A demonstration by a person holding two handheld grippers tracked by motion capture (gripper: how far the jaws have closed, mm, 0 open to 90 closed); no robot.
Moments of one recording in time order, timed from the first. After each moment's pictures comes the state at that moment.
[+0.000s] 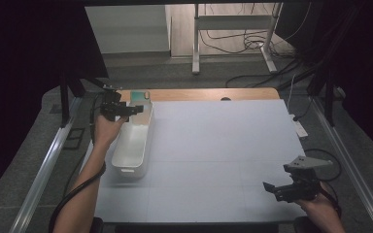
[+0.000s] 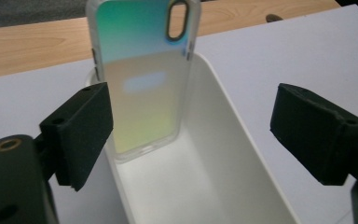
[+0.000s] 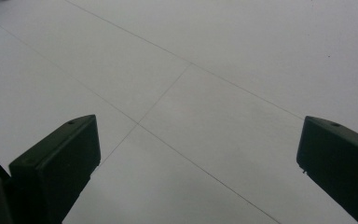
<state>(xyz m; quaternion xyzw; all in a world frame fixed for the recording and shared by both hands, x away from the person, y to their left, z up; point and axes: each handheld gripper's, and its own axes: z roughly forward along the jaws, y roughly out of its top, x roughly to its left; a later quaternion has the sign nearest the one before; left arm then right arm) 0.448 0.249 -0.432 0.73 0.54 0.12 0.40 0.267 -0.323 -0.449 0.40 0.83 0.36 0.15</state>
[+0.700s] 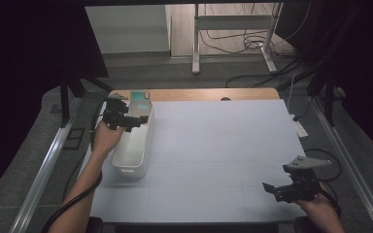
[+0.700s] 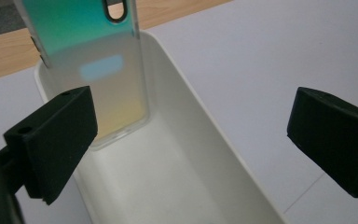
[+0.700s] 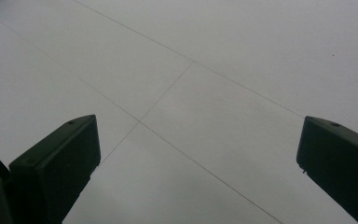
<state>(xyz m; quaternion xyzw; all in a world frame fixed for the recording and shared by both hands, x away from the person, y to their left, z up) 0.415 0.231 -0.431 0.77 0.48 0.13 0.39 0.267 -0.322 -0.450 0.40 0.83 0.36 0.15</state>
